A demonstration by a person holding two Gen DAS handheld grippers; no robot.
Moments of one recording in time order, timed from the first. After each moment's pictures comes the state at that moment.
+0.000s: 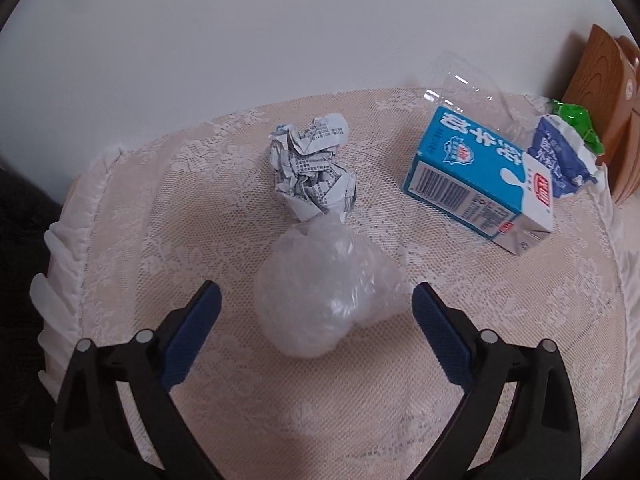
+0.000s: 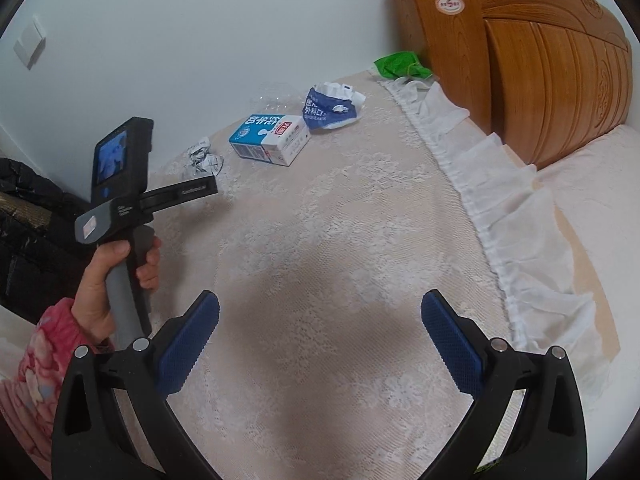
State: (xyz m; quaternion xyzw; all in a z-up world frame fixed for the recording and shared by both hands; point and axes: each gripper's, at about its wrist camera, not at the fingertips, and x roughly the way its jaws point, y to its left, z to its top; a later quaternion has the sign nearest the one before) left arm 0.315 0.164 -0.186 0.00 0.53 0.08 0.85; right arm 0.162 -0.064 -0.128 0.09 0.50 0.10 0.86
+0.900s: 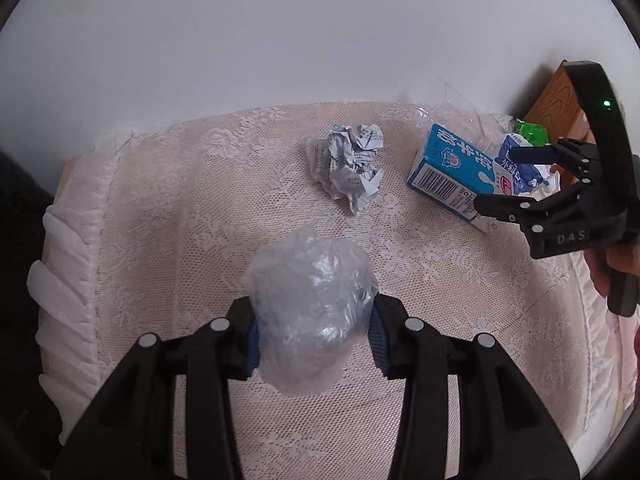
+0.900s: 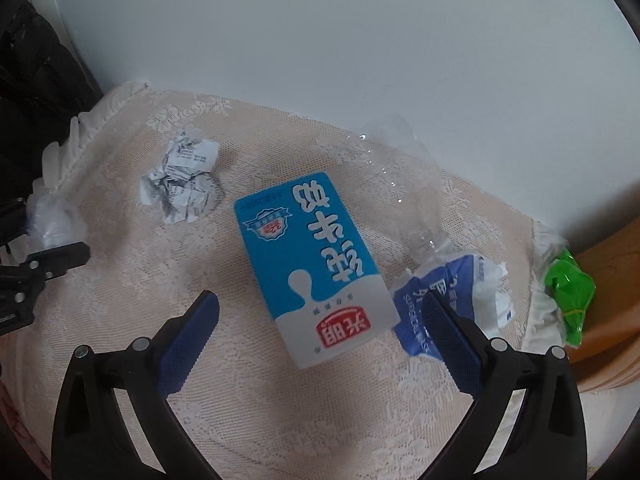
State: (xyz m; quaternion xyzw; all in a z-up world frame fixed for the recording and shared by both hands) left arm 0.268 0.224 -0.154 -0.06 0.51 0.00 0.86; right arm 0.410 0.068 -0.187 -0.24 0.51 0.28 0.78
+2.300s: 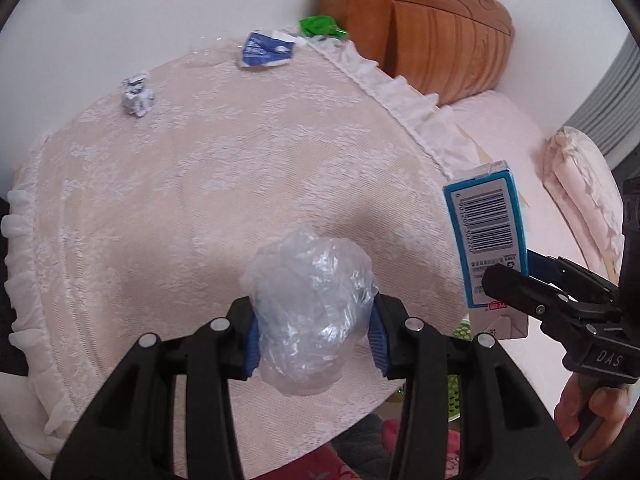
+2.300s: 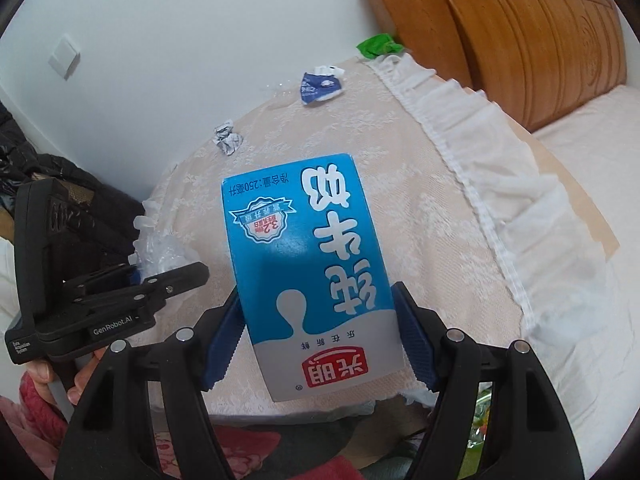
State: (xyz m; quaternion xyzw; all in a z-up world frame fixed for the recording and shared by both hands) left arm 0.053 0.033 -0.113 0.04 0.53 -0.18 0.82; right arm 0.043 -0.135 -0.140 0.17 0.48 0.12 0.85
